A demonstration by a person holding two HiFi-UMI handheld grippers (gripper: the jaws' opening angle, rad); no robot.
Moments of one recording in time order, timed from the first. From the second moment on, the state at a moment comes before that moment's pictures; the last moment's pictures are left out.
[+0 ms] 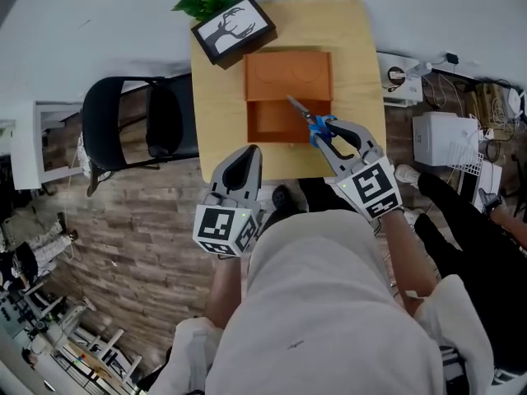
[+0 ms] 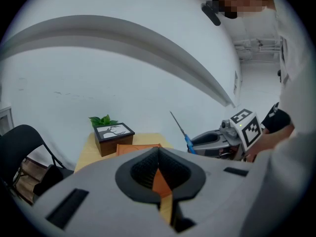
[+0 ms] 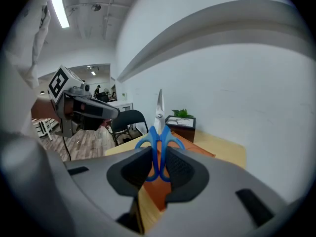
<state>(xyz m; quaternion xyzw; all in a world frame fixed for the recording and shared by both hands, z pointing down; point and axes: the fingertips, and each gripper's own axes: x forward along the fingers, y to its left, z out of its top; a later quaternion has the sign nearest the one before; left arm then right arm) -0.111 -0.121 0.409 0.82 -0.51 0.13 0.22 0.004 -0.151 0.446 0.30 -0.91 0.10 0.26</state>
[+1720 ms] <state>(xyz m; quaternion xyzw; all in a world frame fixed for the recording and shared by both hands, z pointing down) -0.109 -0.134 0.434 0.77 -0.57 0.14 0.23 -0.025 -0.166 0.608 0.16 -0.88 0.03 0.45</state>
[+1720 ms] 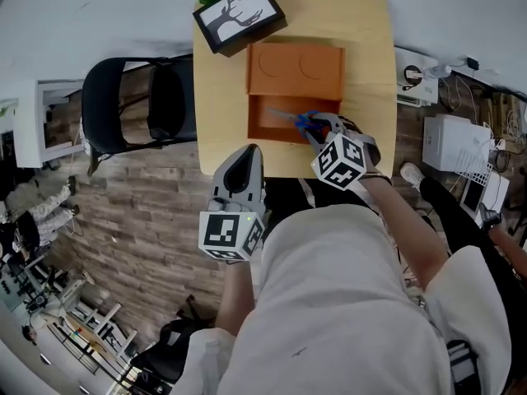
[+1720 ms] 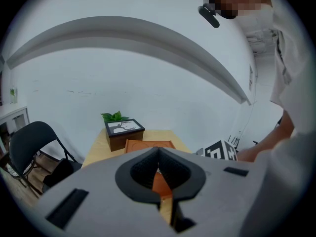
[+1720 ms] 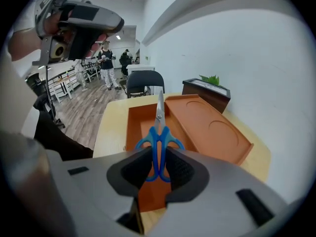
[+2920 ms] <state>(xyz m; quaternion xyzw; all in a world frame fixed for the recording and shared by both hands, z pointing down) -0.124 -0.127 0.434 0.77 -0.58 0.15 0.23 -0.036 -0.165 0.653 0.12 -0.83 0.00 0.54</state>
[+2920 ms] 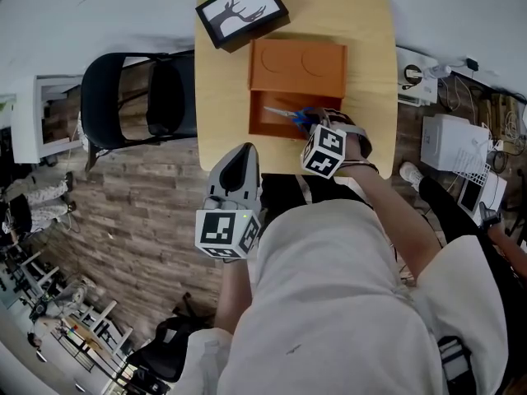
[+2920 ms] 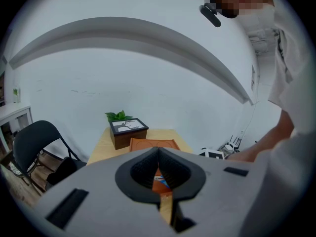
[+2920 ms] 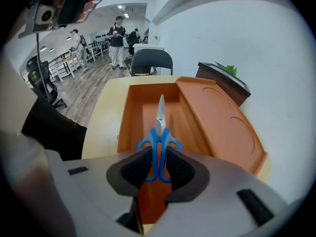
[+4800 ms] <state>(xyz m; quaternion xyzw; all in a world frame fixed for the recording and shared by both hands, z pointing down) -0.131 -0.100 0.423 0.82 -0.51 0.14 0.21 -0.022 -0.144 0.542 0.29 -0.85 0.03 0.43</state>
